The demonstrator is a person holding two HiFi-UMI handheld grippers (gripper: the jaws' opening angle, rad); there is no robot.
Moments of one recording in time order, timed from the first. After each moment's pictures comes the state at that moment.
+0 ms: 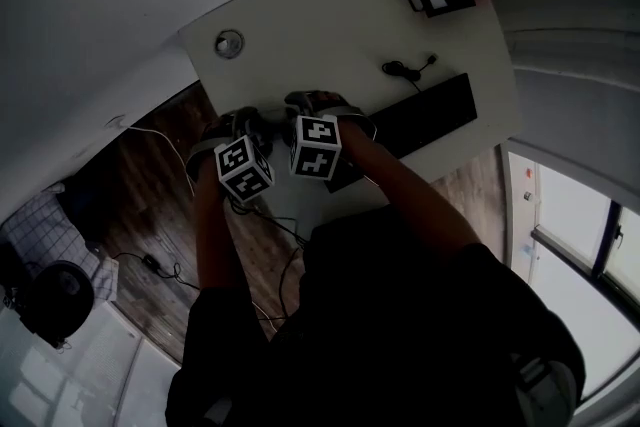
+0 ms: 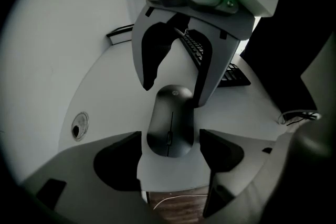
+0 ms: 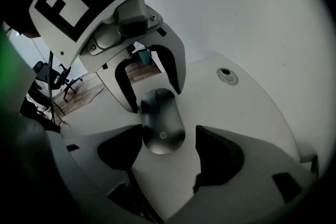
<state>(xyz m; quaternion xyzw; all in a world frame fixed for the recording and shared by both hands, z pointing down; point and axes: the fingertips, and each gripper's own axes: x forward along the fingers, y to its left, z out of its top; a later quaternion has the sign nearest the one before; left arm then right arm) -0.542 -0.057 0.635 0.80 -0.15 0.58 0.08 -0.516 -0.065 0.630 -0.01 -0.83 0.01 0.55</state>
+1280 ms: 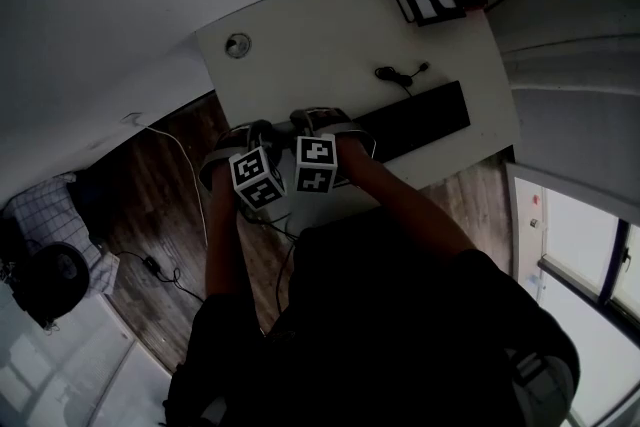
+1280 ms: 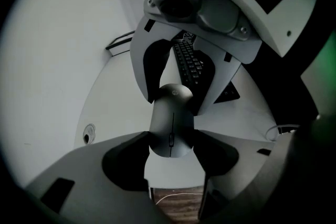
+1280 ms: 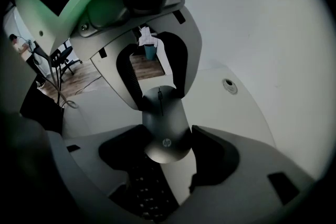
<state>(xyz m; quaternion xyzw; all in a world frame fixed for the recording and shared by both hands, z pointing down) -0.507 -0.025 0.594 0.79 -0.19 0.59 0.05 -0.494 -0.025 0.610 -0.01 -0.82 -0.09 0.56</state>
